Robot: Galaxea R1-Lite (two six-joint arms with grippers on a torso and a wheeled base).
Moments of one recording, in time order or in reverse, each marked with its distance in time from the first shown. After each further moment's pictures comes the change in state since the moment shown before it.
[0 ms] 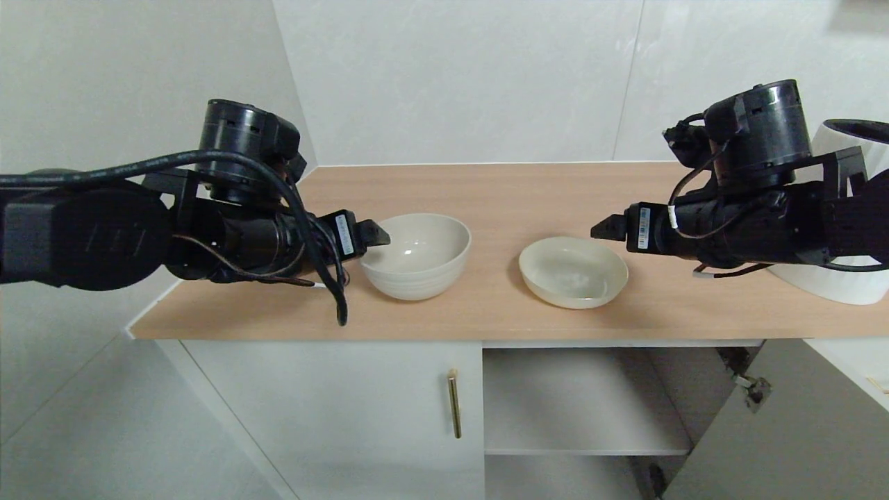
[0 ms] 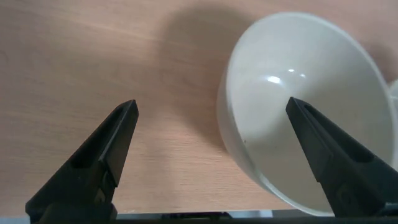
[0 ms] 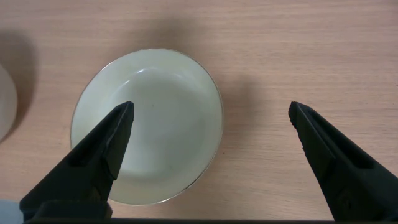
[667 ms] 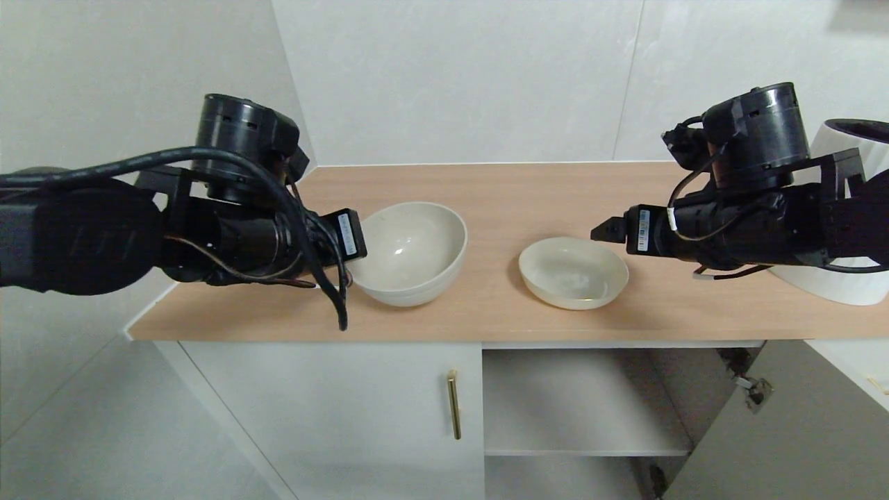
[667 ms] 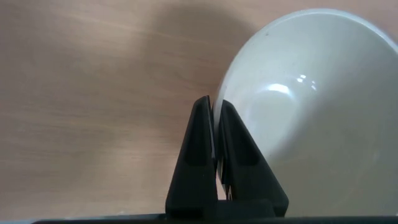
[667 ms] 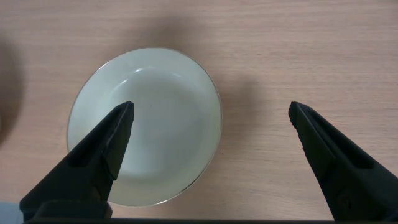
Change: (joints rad) left arm -0.027 -0.032 0.011 0.000 0.000 -0.001; right arm 0.000 0.003 0.002 0.004 0.000 0.000
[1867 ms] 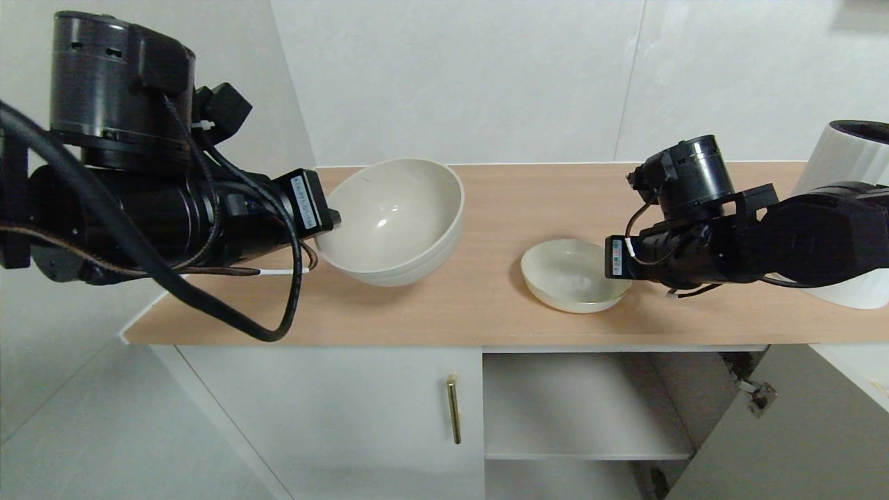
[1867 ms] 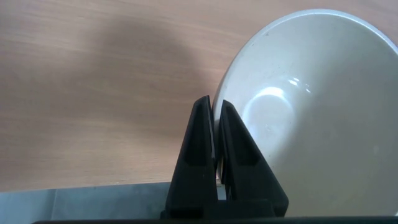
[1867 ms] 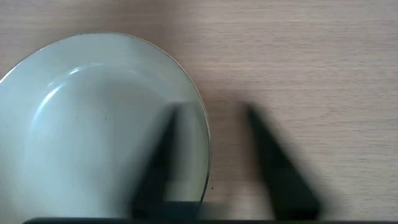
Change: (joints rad) left arm -0.039 -0.170 0.034 0.000 -0.010 0.002; right arm -0.015 0.134 -0.022 -0.001 -0.049 -0.002
